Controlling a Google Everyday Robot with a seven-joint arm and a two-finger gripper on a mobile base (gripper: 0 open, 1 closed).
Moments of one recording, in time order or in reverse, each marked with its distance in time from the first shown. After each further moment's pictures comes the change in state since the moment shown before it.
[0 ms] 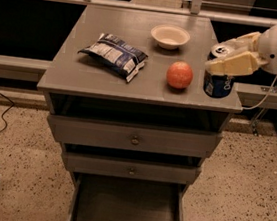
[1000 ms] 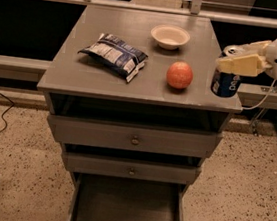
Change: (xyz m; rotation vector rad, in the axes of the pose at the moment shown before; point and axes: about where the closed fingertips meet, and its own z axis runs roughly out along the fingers) arm 0.029 -0.044 -0.006 0.138 -0.071 0.166
